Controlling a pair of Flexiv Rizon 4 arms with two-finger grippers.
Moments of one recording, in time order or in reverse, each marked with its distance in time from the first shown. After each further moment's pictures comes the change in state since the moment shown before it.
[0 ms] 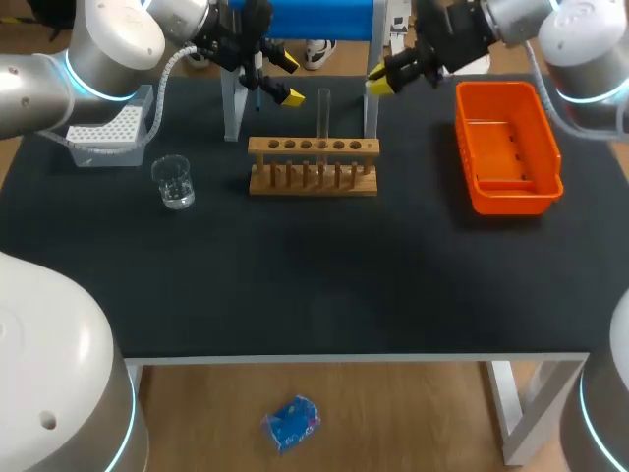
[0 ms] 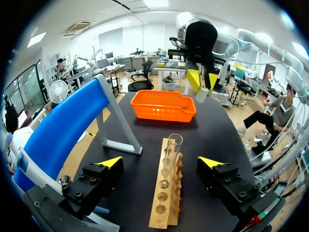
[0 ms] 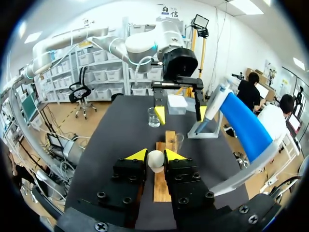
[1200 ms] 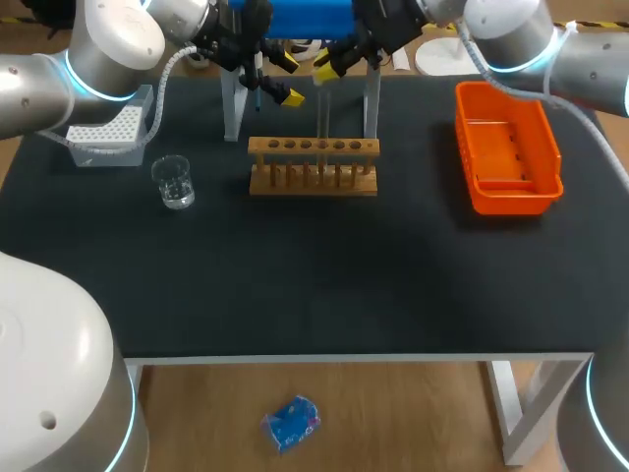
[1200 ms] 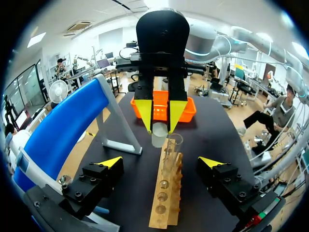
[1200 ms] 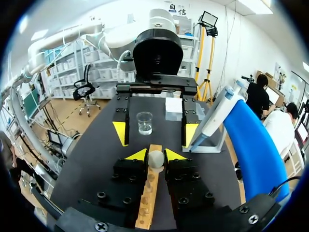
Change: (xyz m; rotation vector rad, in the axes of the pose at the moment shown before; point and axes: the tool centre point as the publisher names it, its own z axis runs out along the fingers) left arm 0.000 0.000 0.000 0.000 0.000 0.000; right arm -0.064 0.024 0.079 0.007 0.089 -0.039
